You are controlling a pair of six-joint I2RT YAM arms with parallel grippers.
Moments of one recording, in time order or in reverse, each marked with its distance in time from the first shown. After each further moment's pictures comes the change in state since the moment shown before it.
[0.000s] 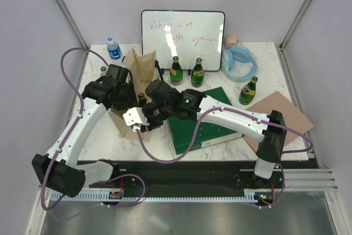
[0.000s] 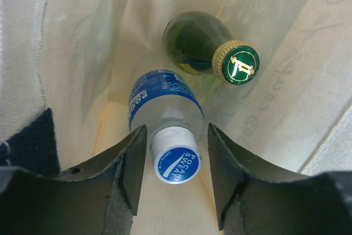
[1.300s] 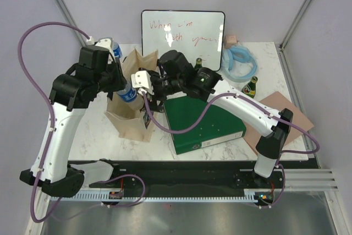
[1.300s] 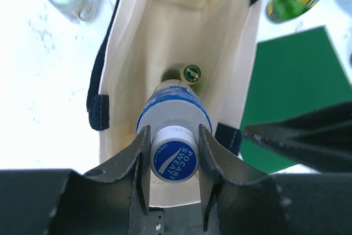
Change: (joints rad) left arm -0.061 0.001 0.488 -0.196 -0.099 0.138; right arm -0.140 0.000 0.185 -0.016 -0.053 0.144
